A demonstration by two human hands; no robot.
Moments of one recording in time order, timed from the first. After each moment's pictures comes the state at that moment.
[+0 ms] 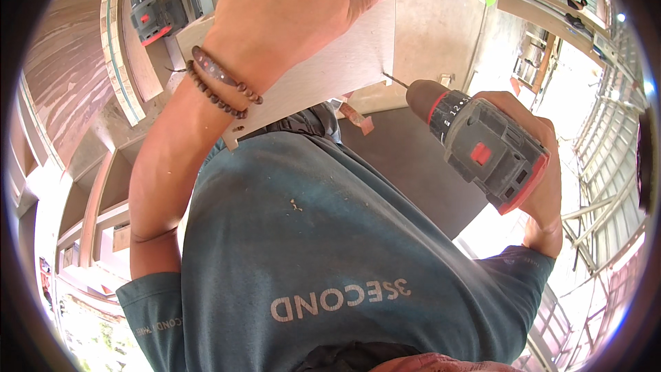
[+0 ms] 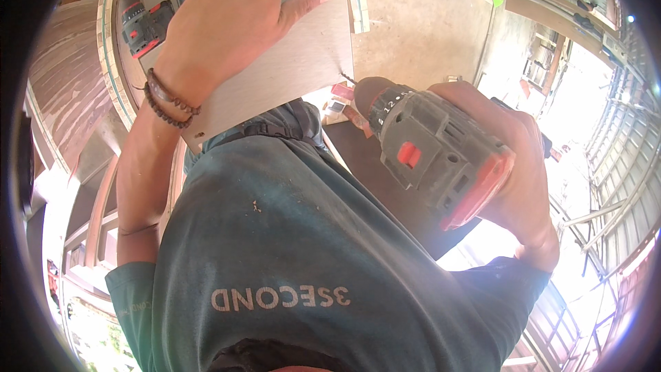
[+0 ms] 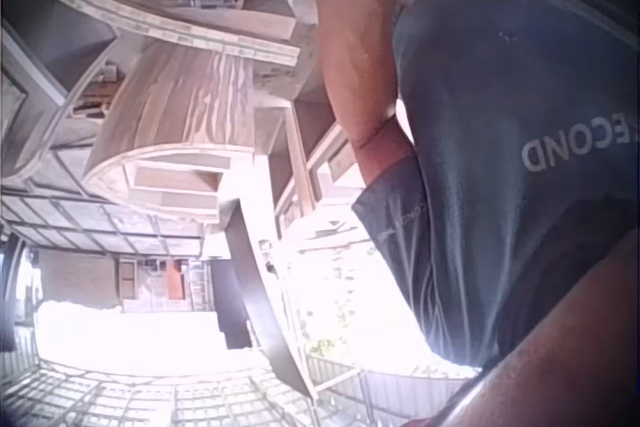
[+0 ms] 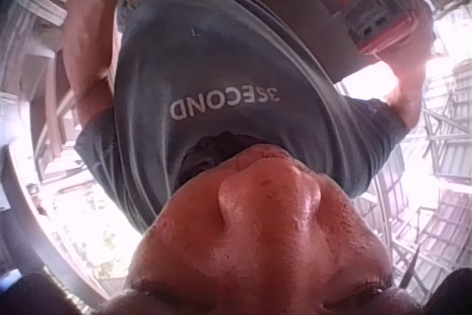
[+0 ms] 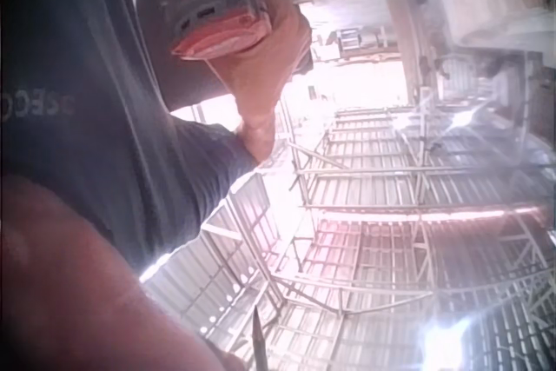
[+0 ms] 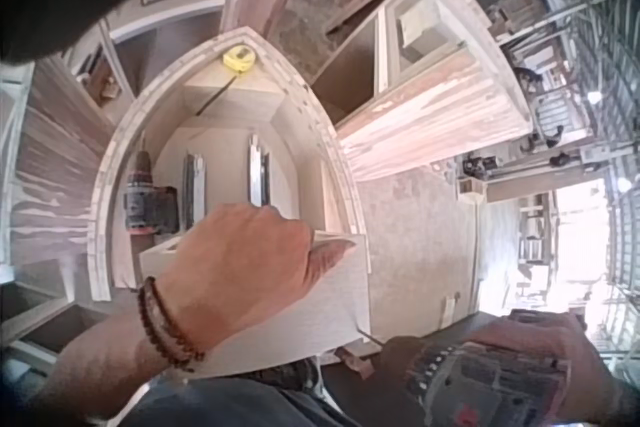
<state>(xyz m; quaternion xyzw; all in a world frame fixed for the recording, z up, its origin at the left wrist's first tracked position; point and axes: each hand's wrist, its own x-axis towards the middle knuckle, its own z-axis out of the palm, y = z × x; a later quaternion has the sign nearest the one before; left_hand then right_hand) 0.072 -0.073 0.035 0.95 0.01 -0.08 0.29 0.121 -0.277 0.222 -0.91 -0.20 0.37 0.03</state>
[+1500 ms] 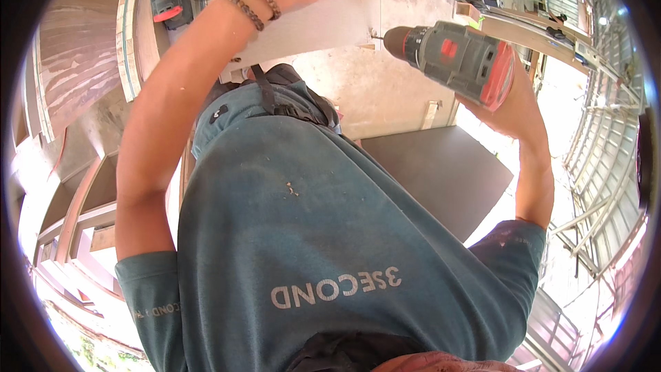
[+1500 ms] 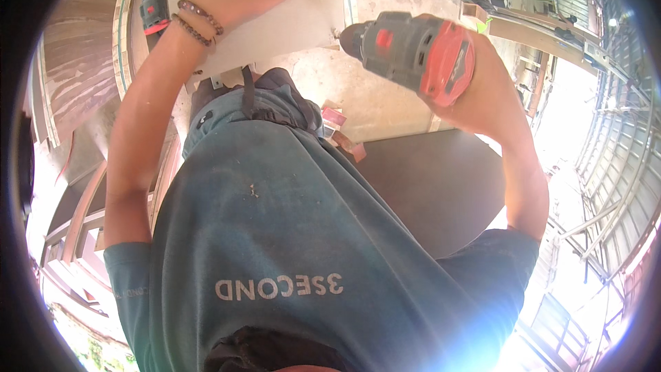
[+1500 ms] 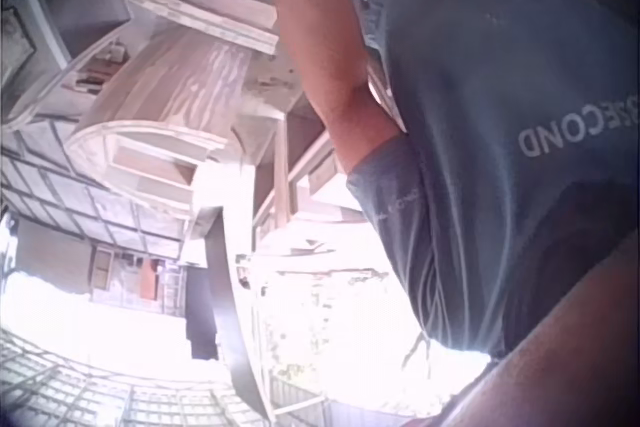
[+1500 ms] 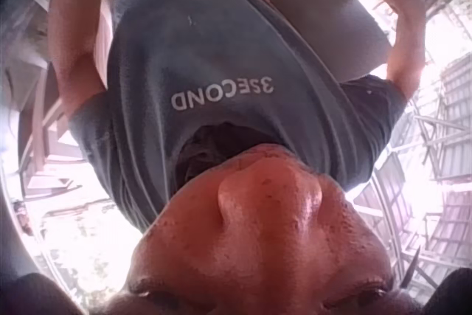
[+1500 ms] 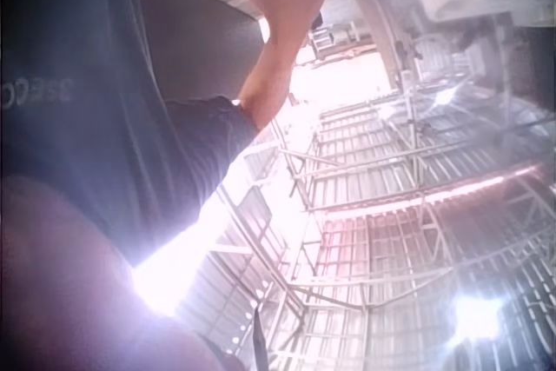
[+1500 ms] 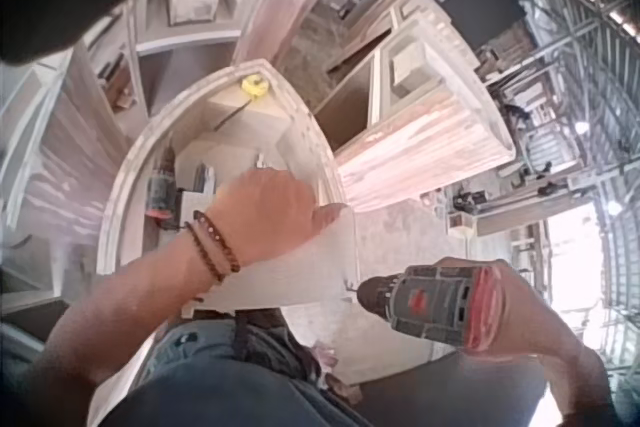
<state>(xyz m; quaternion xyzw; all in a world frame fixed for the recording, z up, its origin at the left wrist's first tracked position) 0.057 -0.083 0.016 0.97 0.05 0.08 0.24 0.119 -0.336 0.197 -0.91 -0.34 0.24 0.00</state>
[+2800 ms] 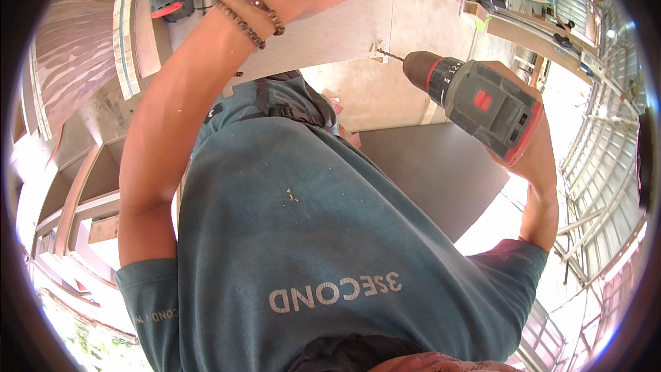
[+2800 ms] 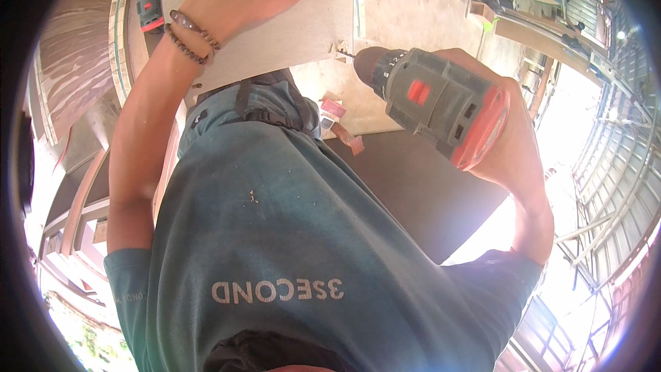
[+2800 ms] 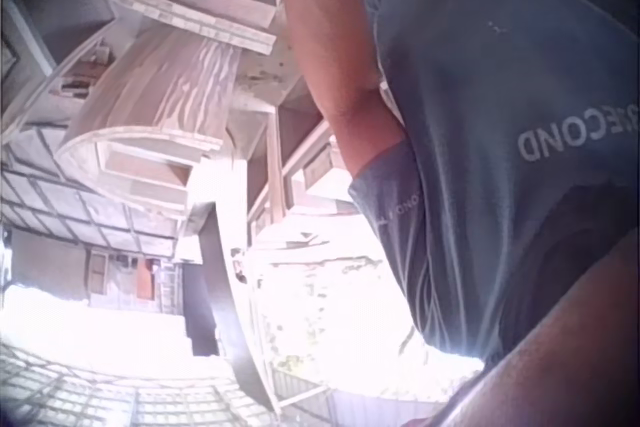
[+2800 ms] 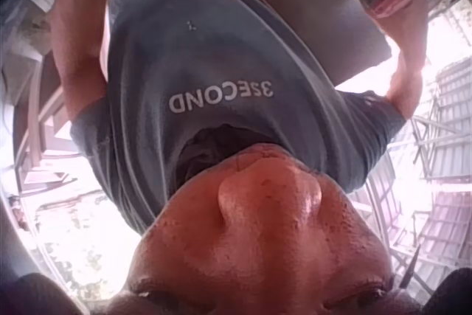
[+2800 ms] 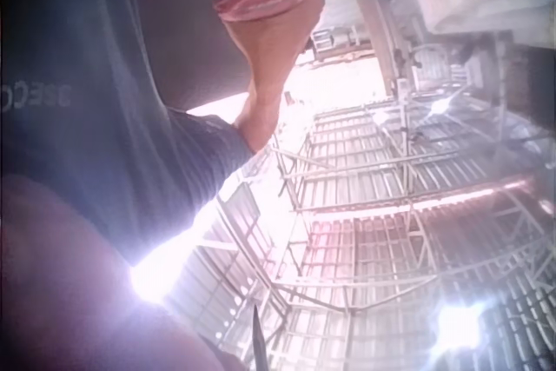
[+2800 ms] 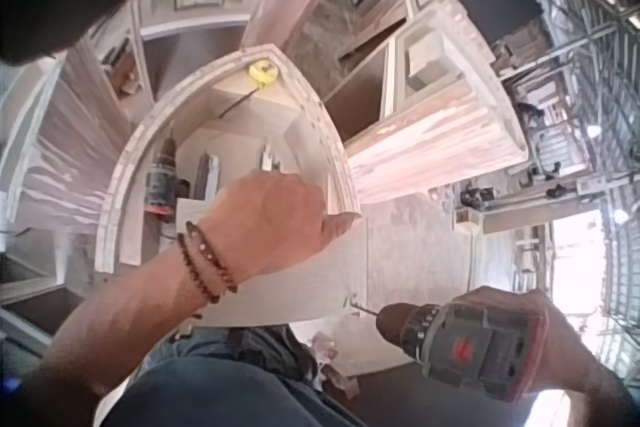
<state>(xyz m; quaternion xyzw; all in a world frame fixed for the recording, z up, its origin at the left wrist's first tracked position) 0.061 -0.081 0.014 0.97 0.05 0.05 0.25 0.112 -0.301 0.216 -0.88 -0.33 0.34 0.04</state>
